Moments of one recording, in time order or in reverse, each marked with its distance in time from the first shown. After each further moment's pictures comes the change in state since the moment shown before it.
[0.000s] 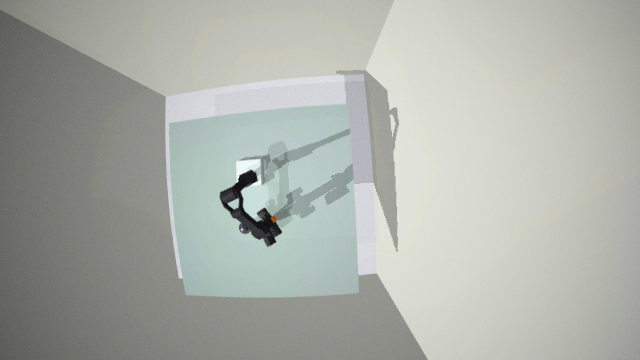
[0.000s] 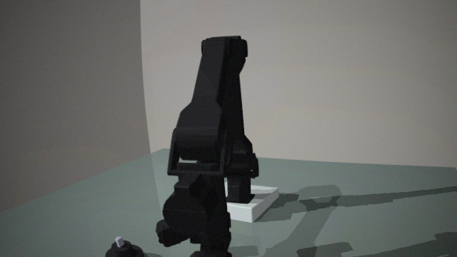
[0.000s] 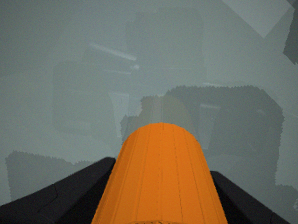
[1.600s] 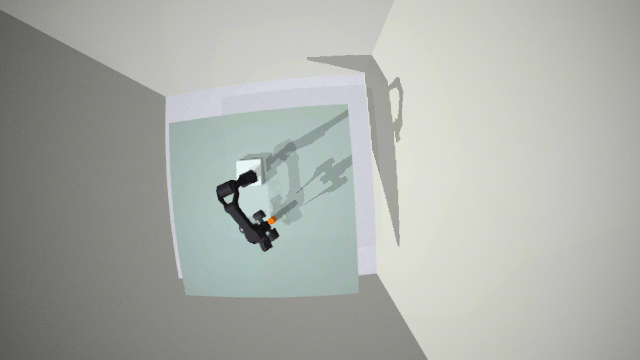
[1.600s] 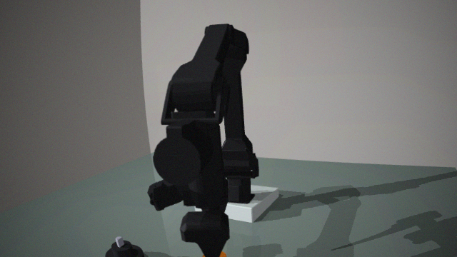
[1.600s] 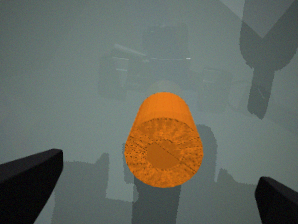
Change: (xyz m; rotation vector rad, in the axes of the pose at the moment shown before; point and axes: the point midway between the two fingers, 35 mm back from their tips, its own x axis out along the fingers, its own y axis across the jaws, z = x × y) arm -0.068 0.001 0.000 0.005 -0.001 0.006
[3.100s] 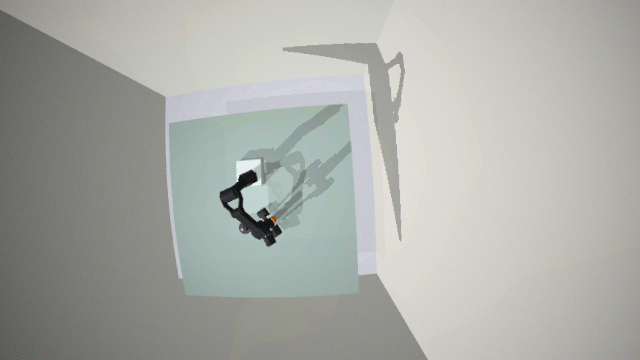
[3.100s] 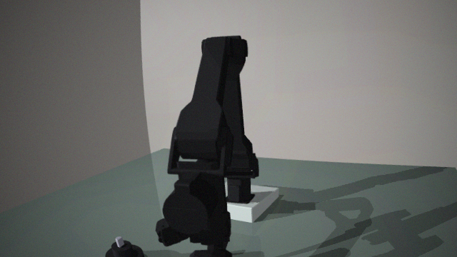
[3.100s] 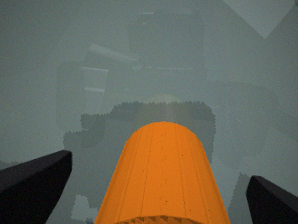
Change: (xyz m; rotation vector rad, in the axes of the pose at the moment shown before) arm 0.067 -0.001 0.000 -0.006 0.000 -0.001
